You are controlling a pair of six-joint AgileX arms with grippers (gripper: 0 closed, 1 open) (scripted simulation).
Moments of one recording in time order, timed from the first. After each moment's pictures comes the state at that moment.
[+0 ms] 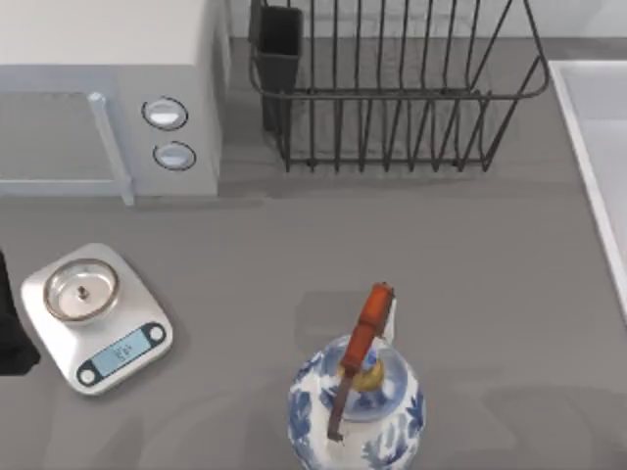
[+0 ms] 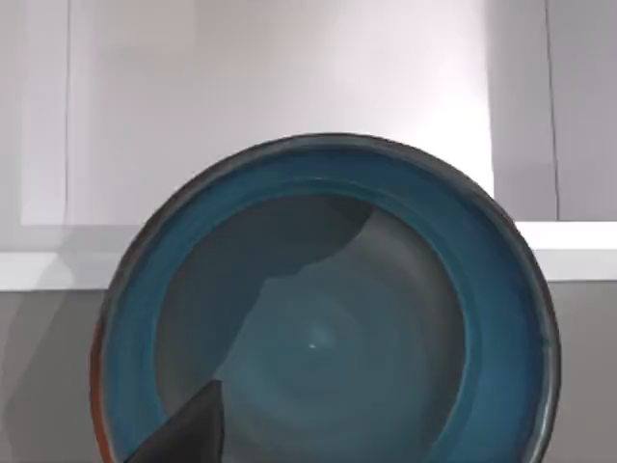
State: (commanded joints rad) left arm 0.00 0.00 0.00 0.00 0.00 0.00; right arm -0.40 1.08 0.80 -0.76 -0.04 -0.40
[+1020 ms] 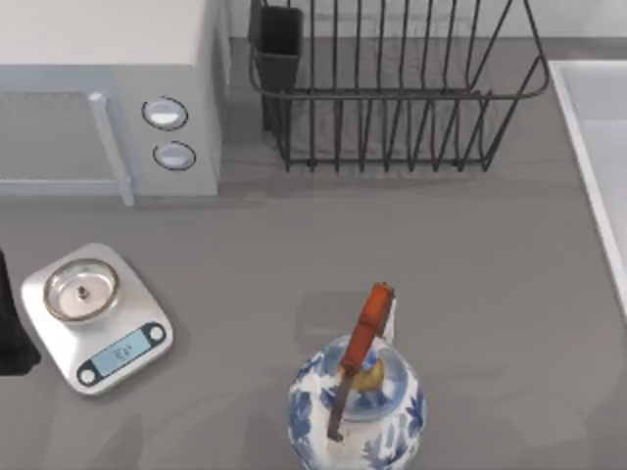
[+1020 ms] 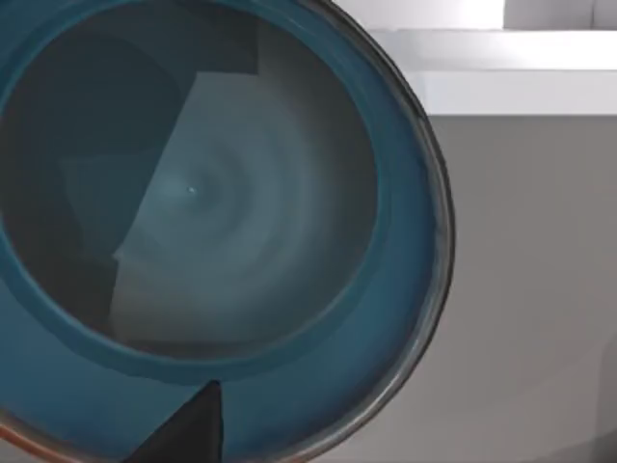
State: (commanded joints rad) left arm 0.00 0.00 0.00 0.00 0.00 0.00; right arm -0.60 1.59 1.17 -1.07 -0.06 -0.58
